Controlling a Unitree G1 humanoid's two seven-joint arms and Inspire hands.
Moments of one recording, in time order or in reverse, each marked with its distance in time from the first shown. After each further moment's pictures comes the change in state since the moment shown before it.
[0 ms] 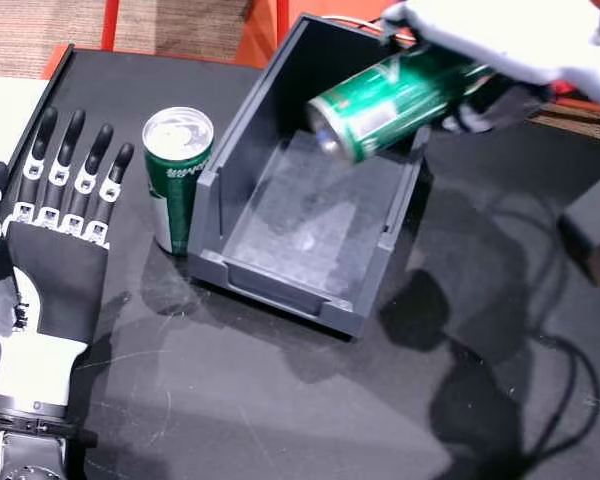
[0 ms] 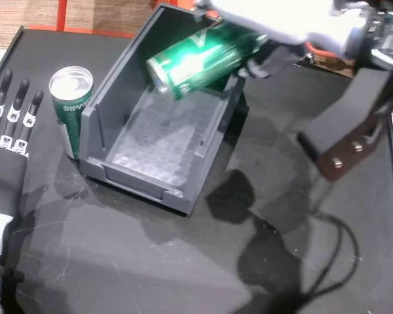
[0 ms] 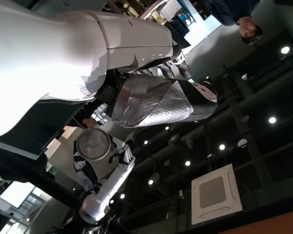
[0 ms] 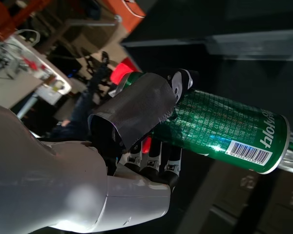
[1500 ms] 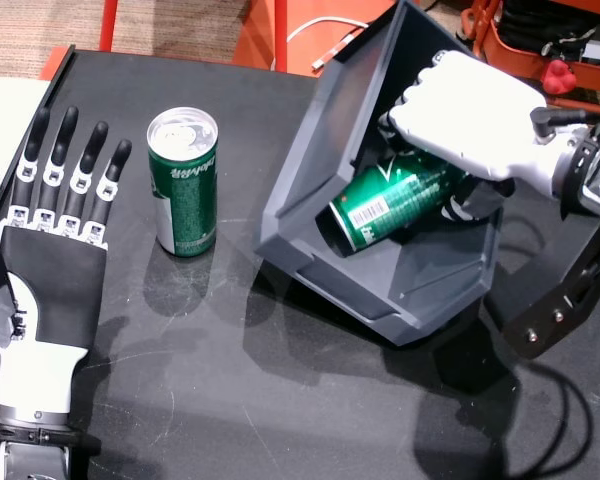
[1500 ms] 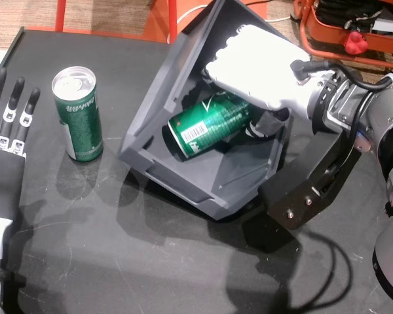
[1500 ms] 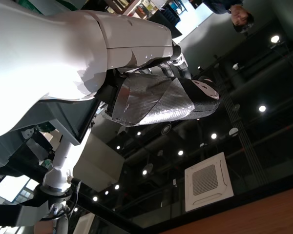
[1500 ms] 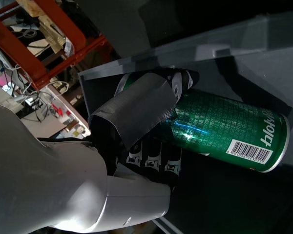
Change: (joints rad) left arm 0.047 -0.041 -0.003 -0.093 -0.012 0.013 -0.012; right arm 0.171 0.117 0.139 0.102 0.004 0.302 -0.025
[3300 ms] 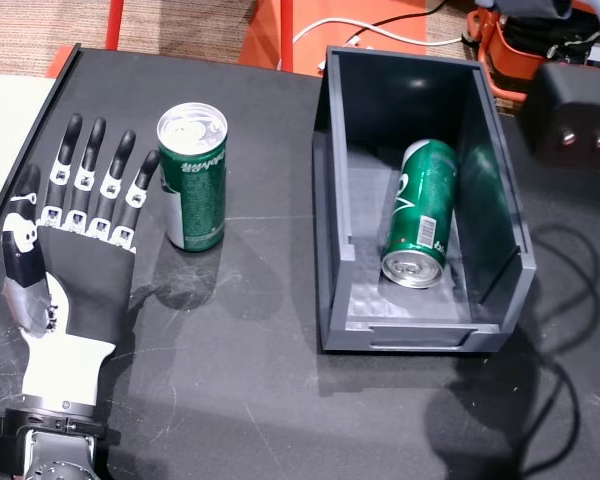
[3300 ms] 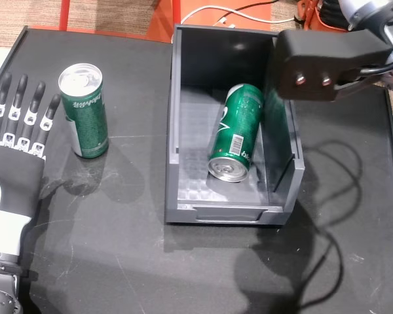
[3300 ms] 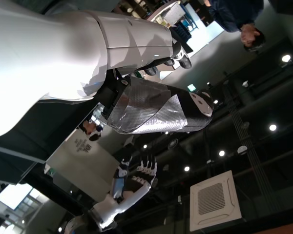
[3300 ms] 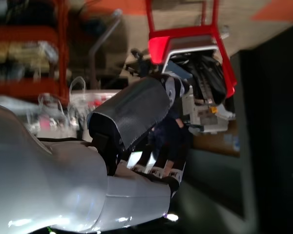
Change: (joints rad) left arm -0.149 0.040 0.033 0.336 0.030 -0.155 -0.052; right arm 0.073 -0.139 -0.678 -0.064 0.675 -0.229 0.272
